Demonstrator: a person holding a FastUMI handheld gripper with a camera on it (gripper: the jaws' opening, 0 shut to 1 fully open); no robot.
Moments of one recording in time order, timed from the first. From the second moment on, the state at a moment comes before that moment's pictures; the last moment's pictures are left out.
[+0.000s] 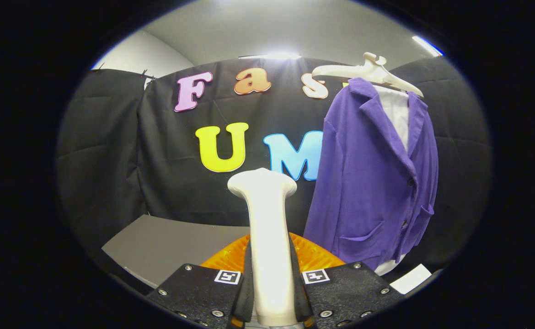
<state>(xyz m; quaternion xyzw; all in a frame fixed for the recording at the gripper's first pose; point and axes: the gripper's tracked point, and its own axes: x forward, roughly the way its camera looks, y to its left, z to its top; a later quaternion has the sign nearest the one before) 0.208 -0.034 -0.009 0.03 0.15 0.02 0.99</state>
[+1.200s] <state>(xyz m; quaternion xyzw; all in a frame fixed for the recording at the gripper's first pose) 0.190 -0.207 0.071 0.05 0.08 -0.15 0.98</state>
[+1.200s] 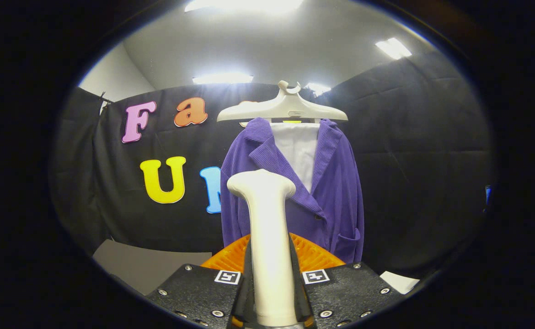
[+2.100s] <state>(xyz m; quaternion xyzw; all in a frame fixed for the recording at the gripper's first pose) 0.230 -0.230 0.029 0.02 0.10 -0.17 0.98</state>
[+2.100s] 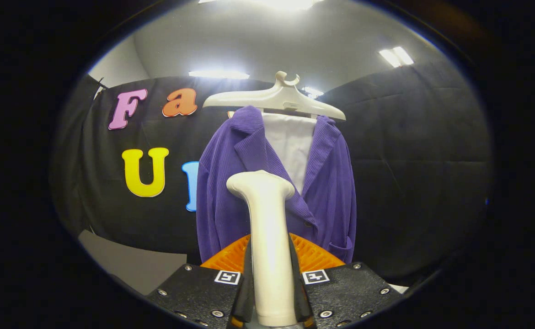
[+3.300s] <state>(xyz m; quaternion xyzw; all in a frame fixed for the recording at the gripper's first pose) 0.196 -0.222 -0.101 0.00 0.21 -0.14 0.97</state>
